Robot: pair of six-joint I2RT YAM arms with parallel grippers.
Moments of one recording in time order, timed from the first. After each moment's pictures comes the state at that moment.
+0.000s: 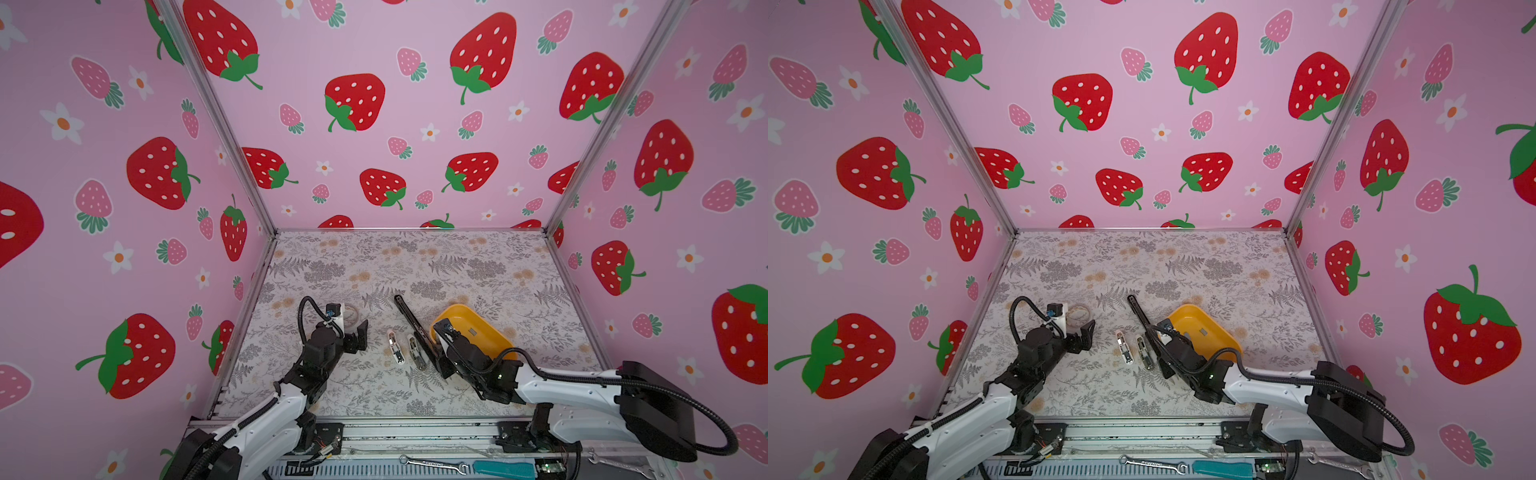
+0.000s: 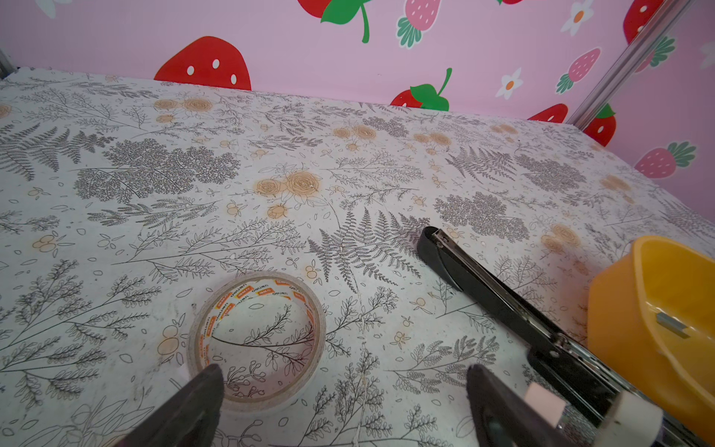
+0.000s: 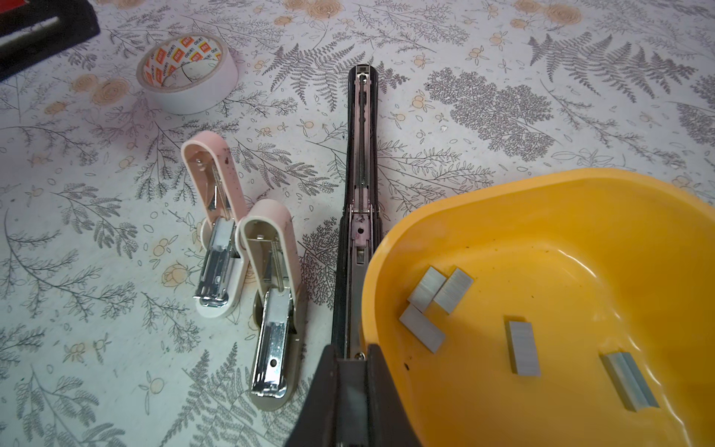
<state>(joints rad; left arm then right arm) -0.42 0.90 0.16 0.37 -0.12 -0.23 1.17 1.24 0.44 0.12 0.38 0.35</state>
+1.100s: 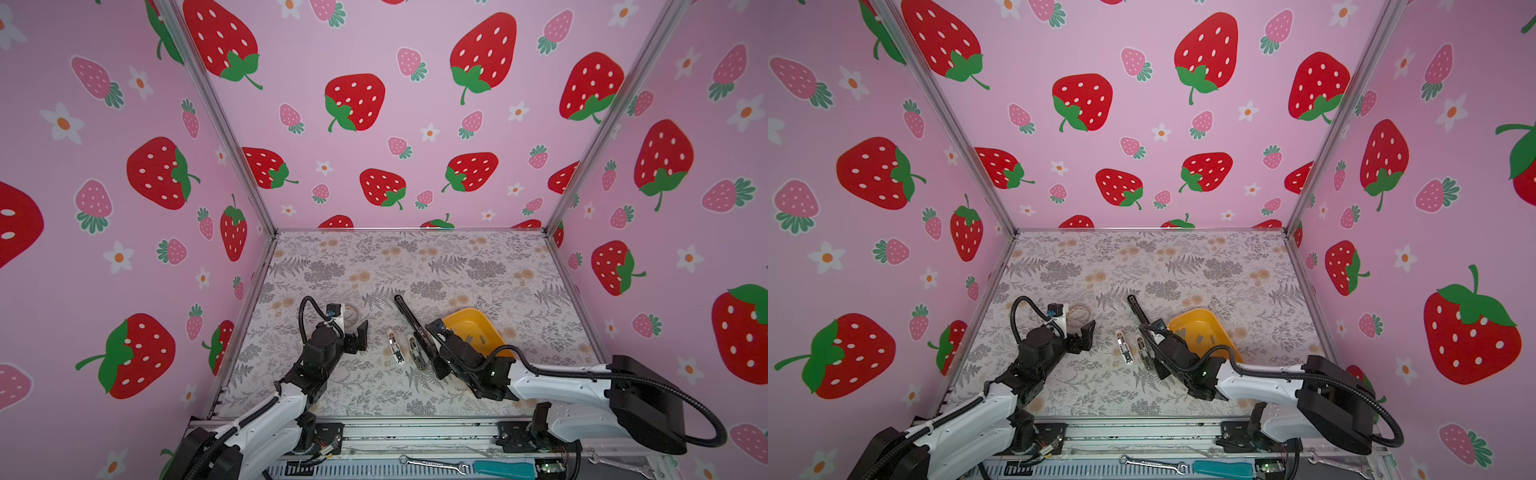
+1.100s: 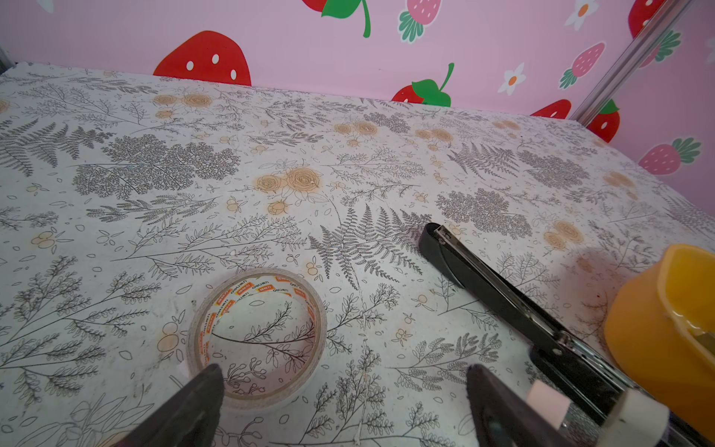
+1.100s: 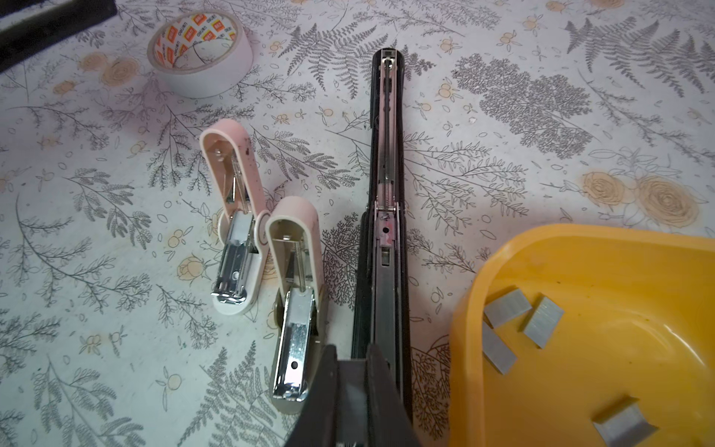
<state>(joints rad) -0.42 0.91 0.16 0.37 -0.12 -0.23 1.19 1.31 0.50 0.07 0.35 0.35</state>
